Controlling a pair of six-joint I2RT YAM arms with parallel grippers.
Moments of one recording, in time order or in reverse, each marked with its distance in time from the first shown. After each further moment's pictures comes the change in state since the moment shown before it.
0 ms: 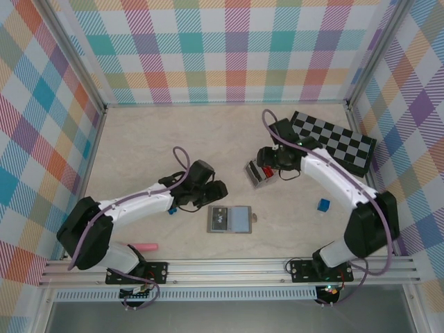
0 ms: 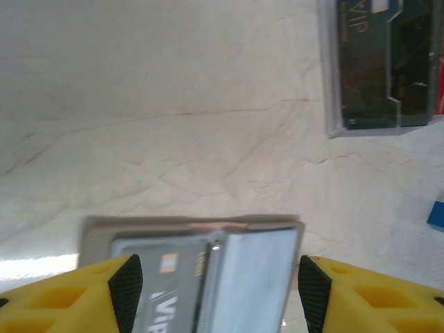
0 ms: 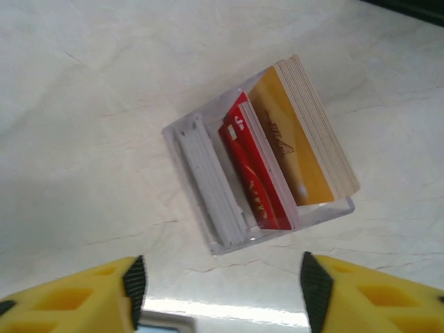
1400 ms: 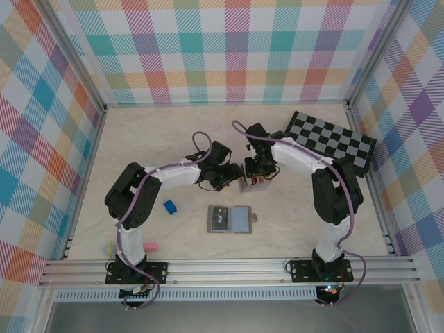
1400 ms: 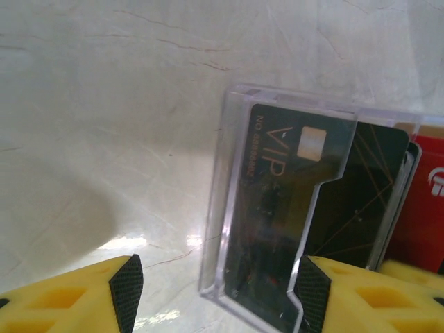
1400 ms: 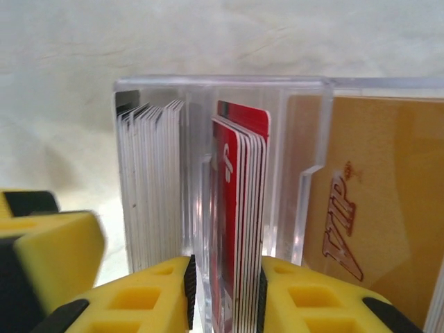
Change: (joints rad) left arm 0.100 0.435 0.322 0.078 0.152 -0.066; right arm 0.073 0.326 0.129 -0.058 -0.128 -0.109
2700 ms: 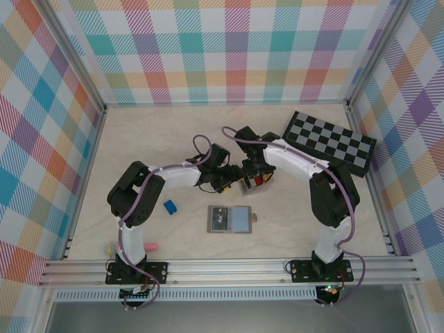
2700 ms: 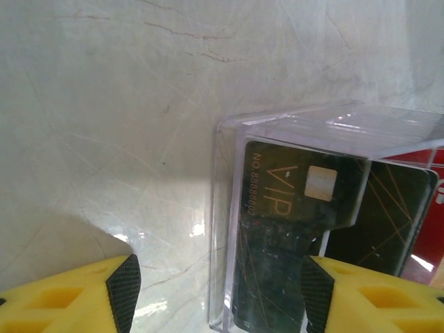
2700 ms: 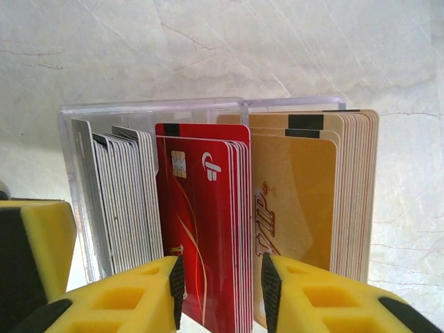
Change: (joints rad) left arm 0.006 0.032 -0.045 0.126 0.063 -0.010; right arm 0.080 0.002 0.048 -0.086 0.306 -0.031
